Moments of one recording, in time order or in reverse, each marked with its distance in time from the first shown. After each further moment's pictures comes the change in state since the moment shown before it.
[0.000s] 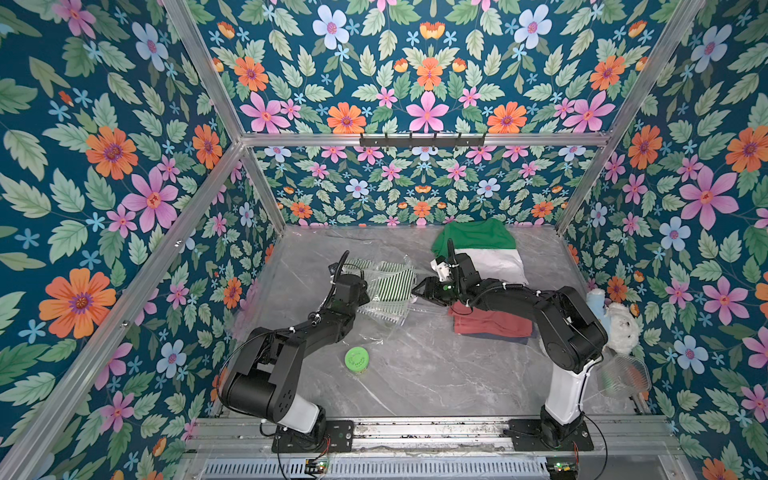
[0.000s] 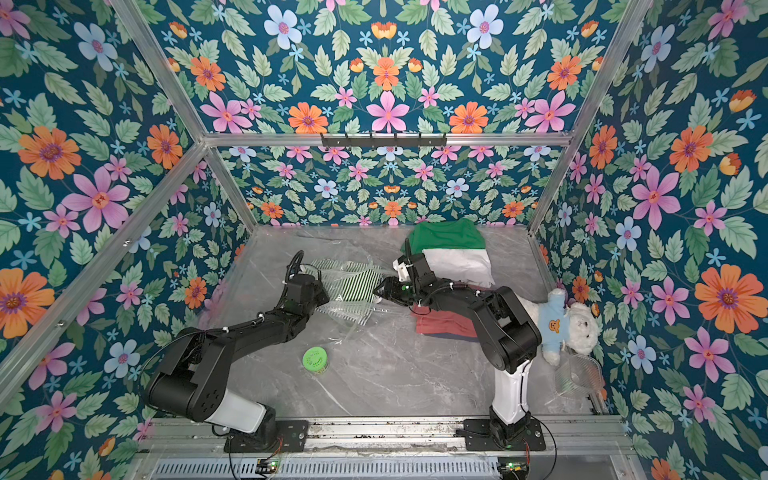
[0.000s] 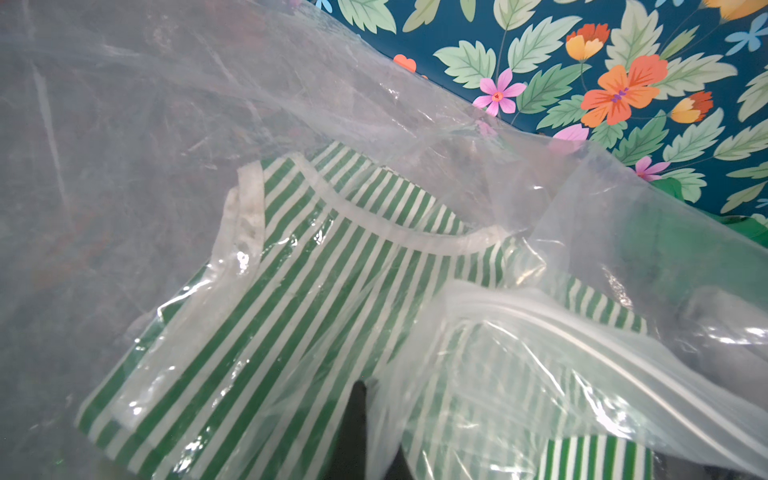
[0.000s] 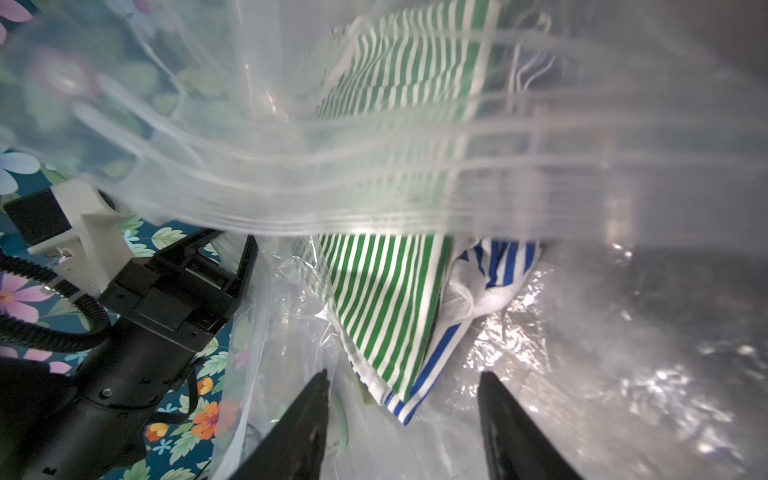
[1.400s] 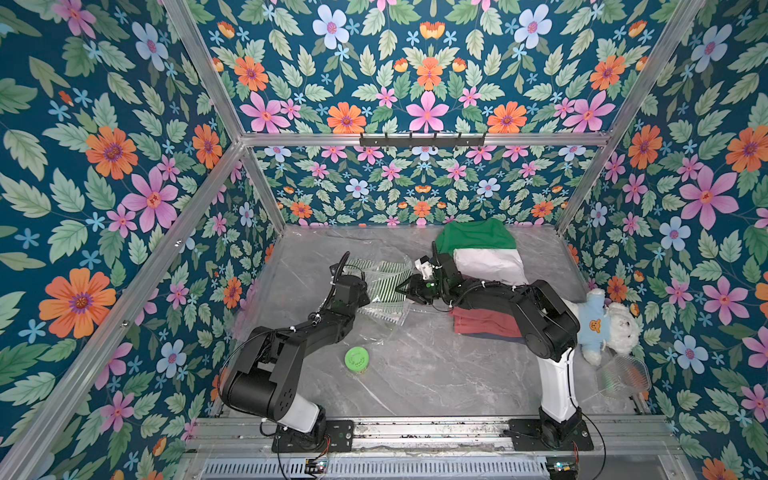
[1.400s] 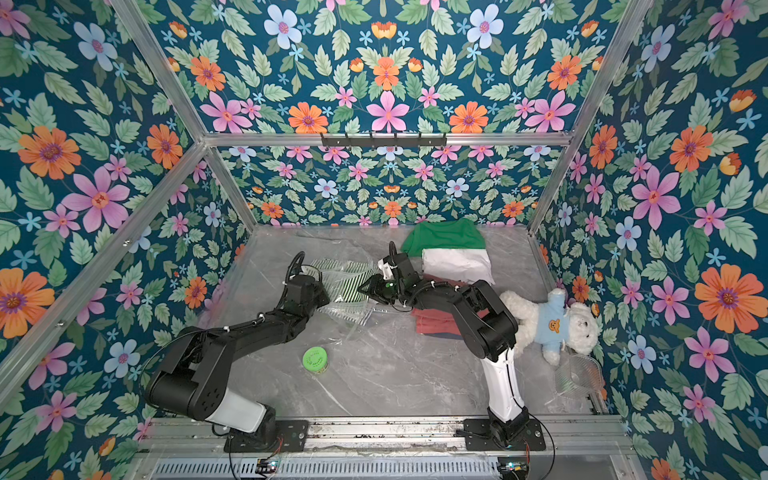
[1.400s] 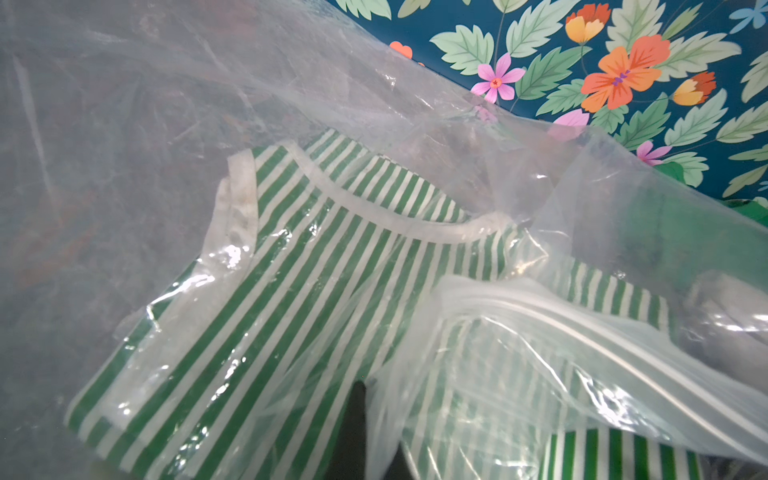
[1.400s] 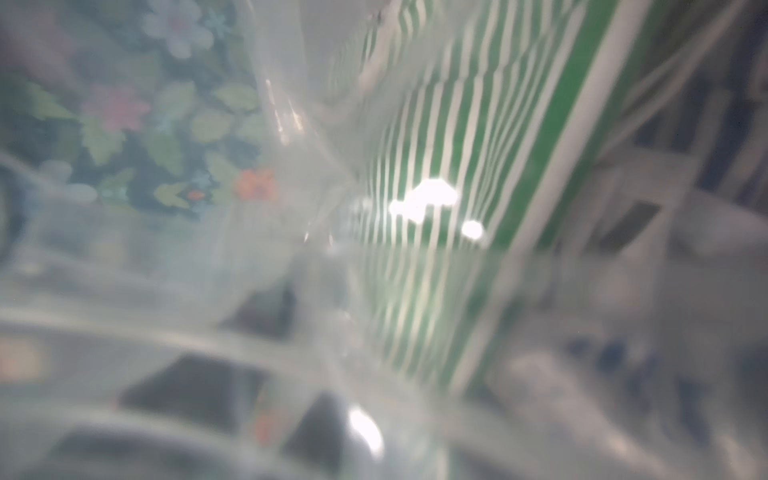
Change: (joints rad) left arm 0.000 0.006 -0.009 0.006 0.020 0.018; right arm 0.063 0.141 0.134 0.090 -0.026 0.142
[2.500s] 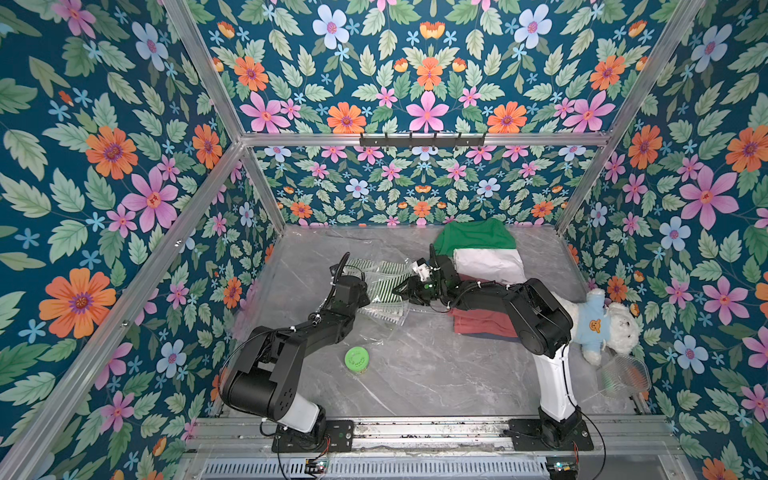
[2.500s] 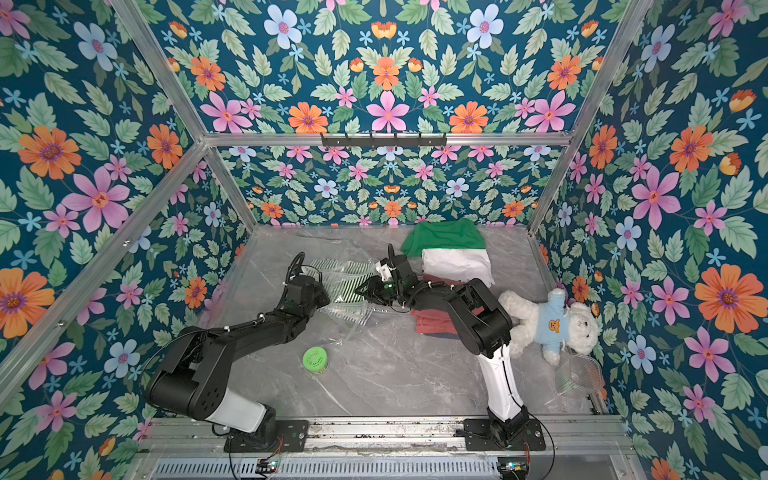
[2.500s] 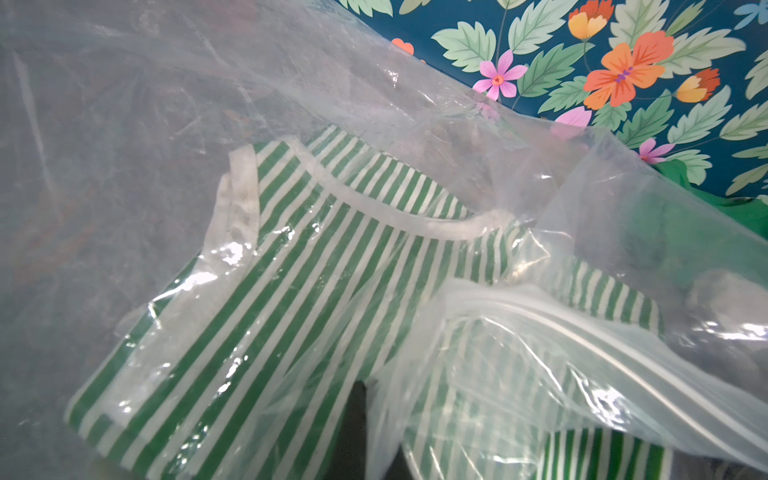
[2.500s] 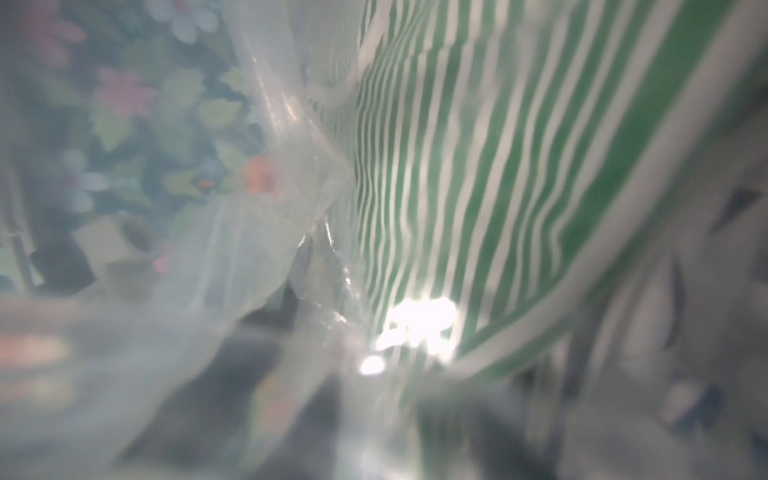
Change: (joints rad) left arm 0.000 0.001 -0.006 0.004 0.000 0.000; right arm 0.000 0.076 0.034 0.051 -0.068 0.023
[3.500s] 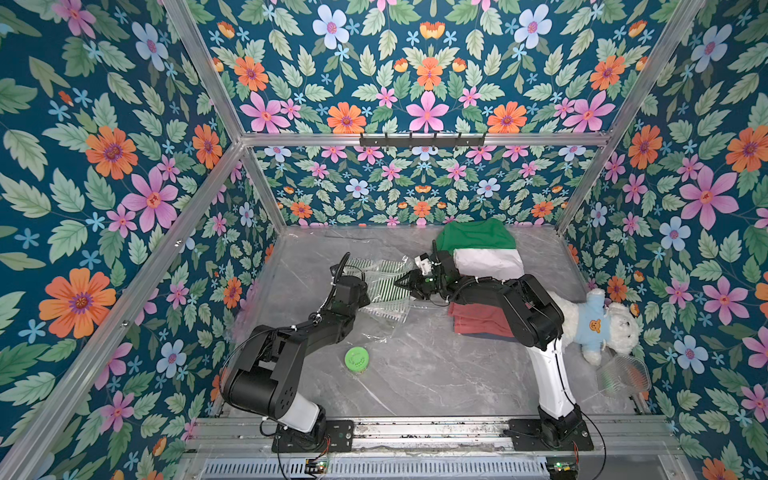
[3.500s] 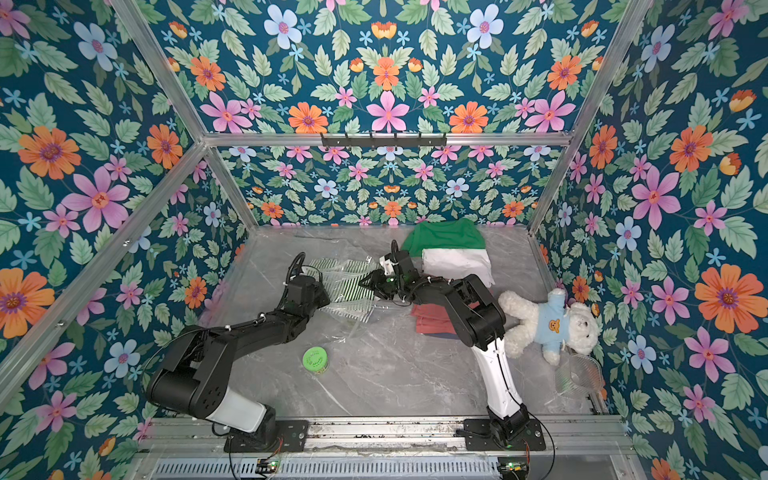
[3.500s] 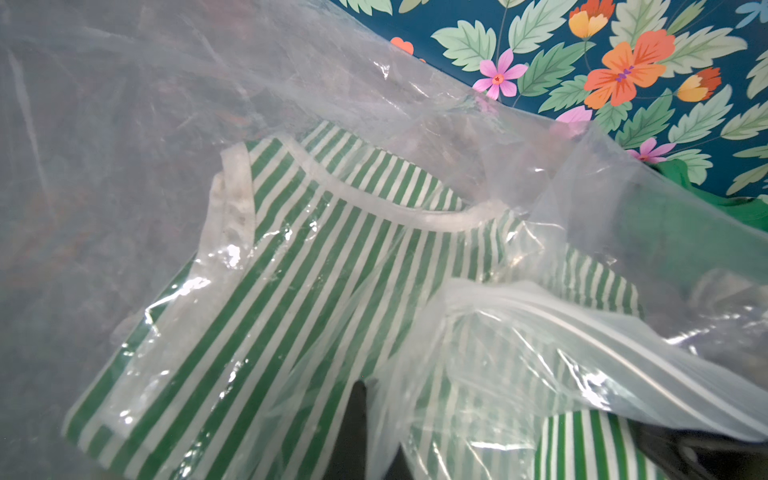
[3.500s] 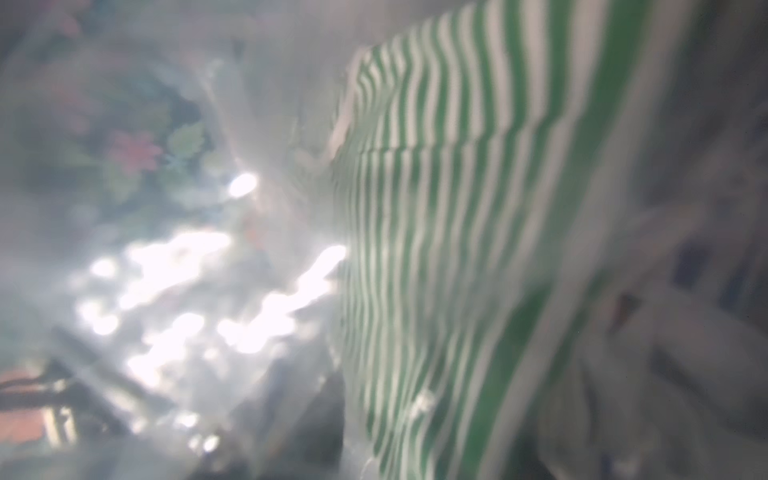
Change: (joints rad) left arm 0.000 0.011 0.001 0.009 0.001 0.000; right arm -0.051 0.112 0.109 0.022 0.009 0.038
